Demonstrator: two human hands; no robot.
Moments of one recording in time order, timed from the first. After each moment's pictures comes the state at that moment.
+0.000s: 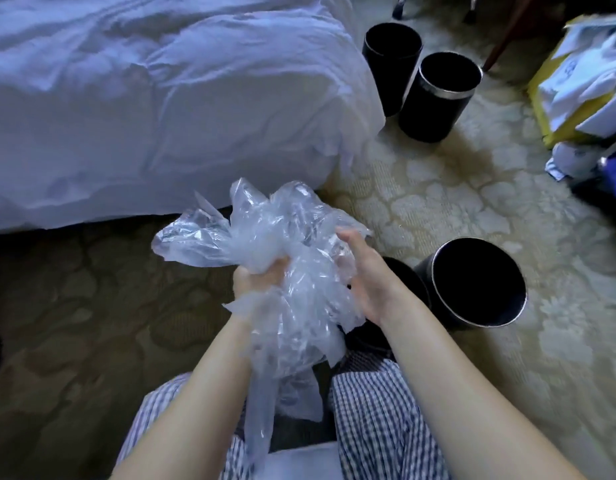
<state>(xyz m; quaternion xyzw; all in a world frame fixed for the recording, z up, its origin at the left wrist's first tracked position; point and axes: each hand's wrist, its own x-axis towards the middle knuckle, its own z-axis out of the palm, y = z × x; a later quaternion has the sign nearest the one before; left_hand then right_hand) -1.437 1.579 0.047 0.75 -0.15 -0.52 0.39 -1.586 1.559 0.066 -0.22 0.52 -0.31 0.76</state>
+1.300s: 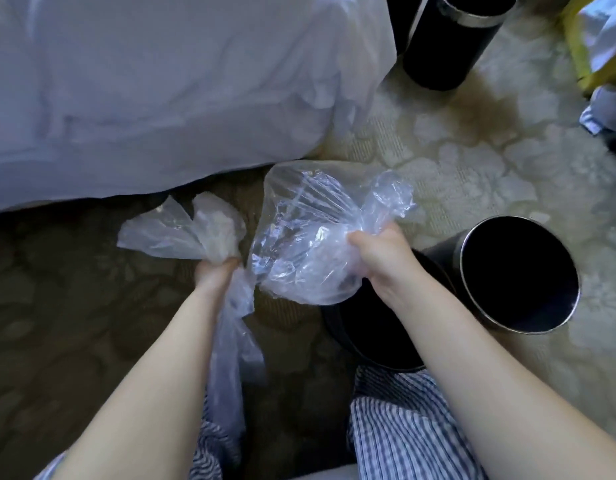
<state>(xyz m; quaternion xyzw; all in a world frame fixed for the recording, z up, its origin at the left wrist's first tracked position) -1.372 1.489 -0.161 0.82 -0.15 -0.48 0.26 -1.596 1.478 -0.059 -0.25 0.70 -0.33 0.58</state>
